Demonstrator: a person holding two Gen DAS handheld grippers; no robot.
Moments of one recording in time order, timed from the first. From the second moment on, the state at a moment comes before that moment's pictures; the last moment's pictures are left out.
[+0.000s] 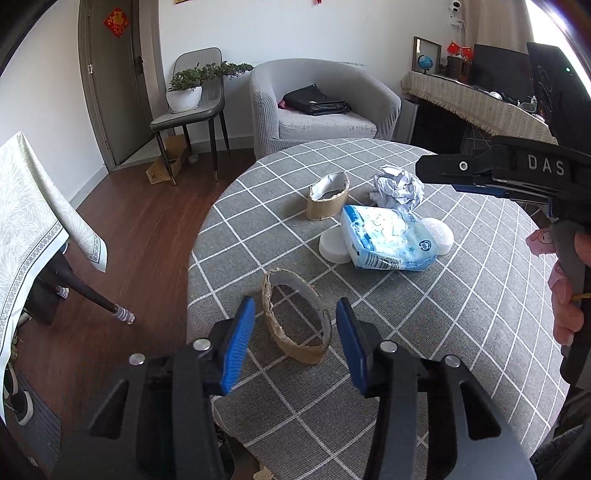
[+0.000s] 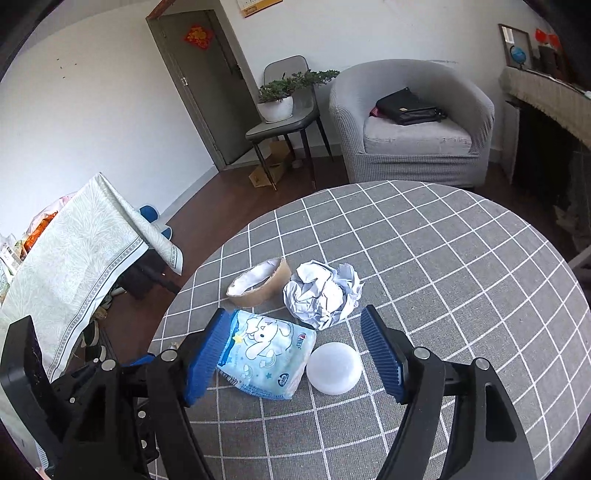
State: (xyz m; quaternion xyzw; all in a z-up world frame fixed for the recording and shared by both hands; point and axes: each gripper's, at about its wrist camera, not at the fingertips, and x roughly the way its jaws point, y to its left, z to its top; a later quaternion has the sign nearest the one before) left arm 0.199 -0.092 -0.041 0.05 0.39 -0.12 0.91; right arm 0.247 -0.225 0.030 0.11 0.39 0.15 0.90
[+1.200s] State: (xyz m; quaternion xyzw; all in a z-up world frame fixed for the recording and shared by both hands) left arm 0.192 0.004 -0.014 -0.05 0.37 -0.10 0.92; right arm 0.287 -0.213 0.002 0.11 0.41 0.06 0.90
